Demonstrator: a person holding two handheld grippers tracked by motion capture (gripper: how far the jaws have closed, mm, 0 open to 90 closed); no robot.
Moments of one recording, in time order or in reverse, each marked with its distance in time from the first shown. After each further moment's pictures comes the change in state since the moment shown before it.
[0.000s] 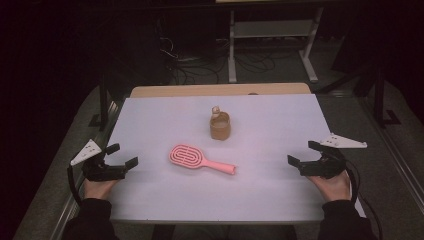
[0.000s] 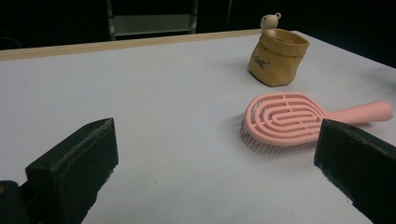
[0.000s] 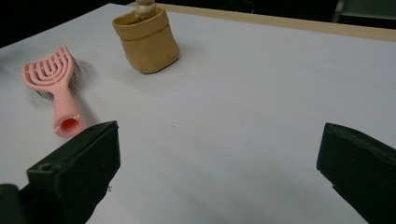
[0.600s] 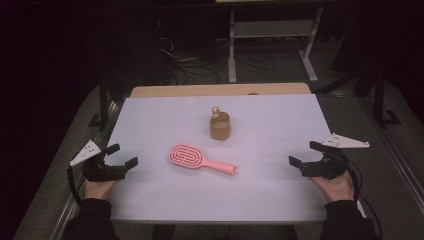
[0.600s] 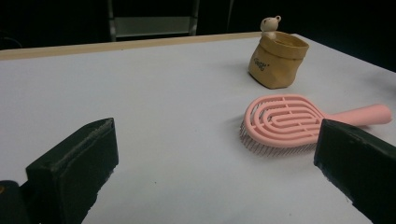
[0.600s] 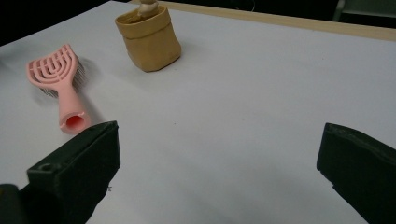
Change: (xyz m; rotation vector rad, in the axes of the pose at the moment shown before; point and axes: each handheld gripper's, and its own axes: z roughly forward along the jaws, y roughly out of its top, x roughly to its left) left arm 0.000 -0.001 -0.001 -0.008 -0.002 -0.011; right arm 0.002 0.003 -0.006 0.014 0.007 0.001
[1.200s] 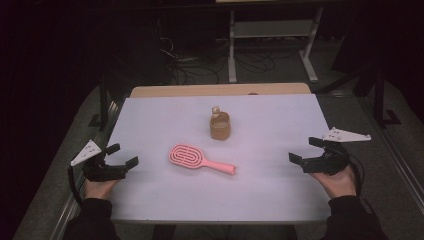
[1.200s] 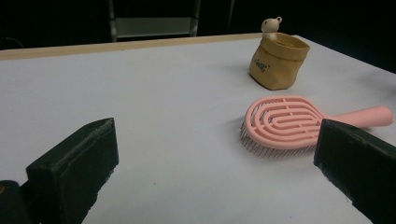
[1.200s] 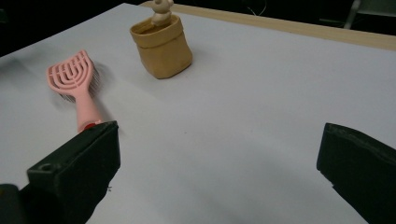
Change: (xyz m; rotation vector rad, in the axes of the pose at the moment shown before) left arm -0.001 0.000 0.001 -0.006 0.005 -0.006; right arm 0.002 0.019 -0.004 0.015 0.040 -0.017
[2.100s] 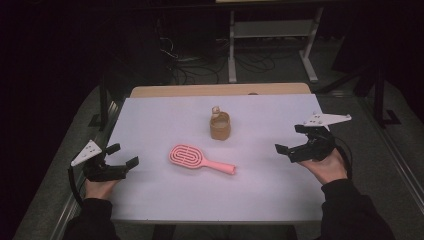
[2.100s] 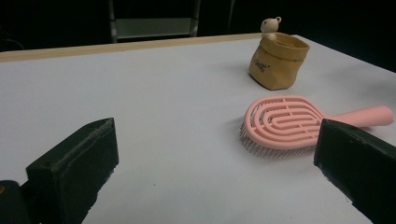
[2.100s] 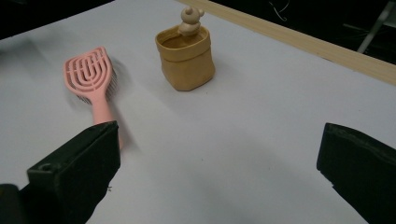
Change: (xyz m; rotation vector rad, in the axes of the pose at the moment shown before) left arm -0.001 0.000 0.000 -0.002 0.001 0.008; right arm 0.022 0.049 0.020 0.080 0.041 -0.131
